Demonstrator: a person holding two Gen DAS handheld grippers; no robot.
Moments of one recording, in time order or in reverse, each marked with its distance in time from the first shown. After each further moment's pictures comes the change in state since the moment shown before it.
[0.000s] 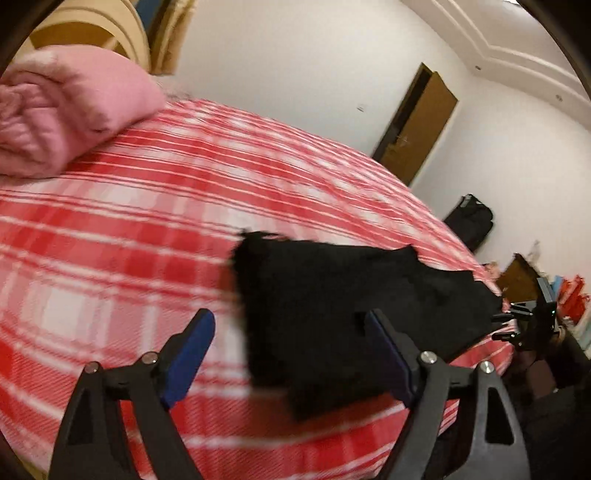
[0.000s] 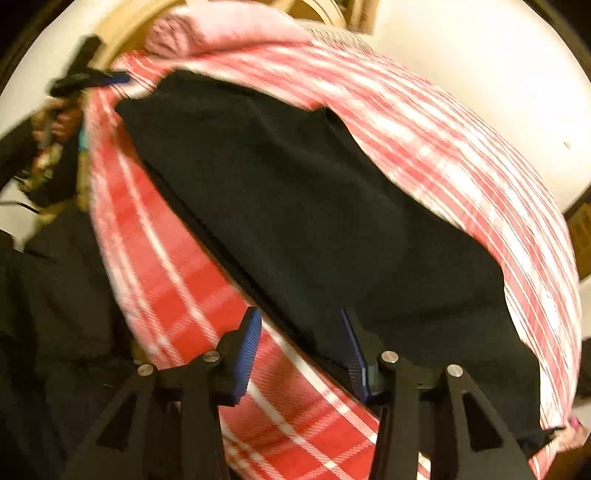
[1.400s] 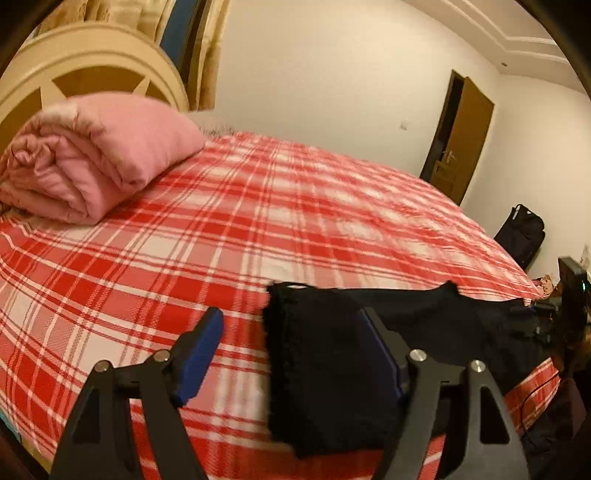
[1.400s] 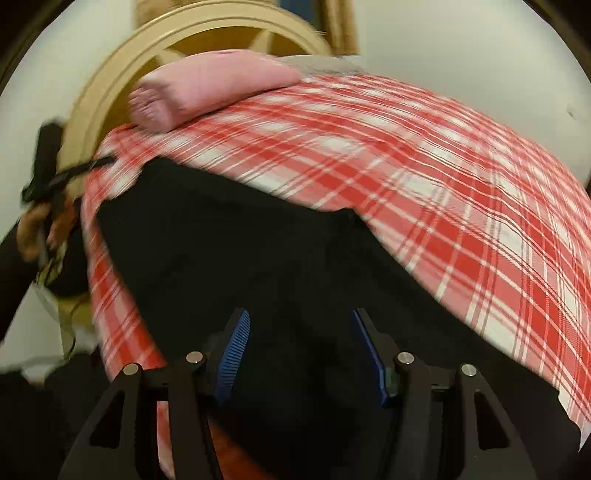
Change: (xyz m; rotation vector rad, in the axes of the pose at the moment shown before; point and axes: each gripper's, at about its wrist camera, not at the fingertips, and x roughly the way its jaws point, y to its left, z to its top) left arm -0.007 -0.028 0.019 0.036 -0.139 0.255; right arm 0.055 -0.007 0.107 0.143 -0.131 0.126
